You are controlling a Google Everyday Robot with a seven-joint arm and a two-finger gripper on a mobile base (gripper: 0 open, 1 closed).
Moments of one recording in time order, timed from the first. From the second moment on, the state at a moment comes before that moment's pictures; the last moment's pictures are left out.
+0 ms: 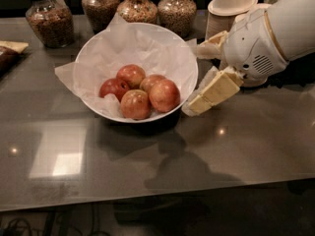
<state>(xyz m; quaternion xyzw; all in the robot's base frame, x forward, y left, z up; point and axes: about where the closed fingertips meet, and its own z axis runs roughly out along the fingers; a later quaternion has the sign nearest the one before) 0.462 -0.081 0.973 -0.60 0.70 0.16 0.35</state>
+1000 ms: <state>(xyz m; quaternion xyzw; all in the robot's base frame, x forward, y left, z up) 0.479 -0.057 0.945 -0.61 0.70 0.15 0.35</state>
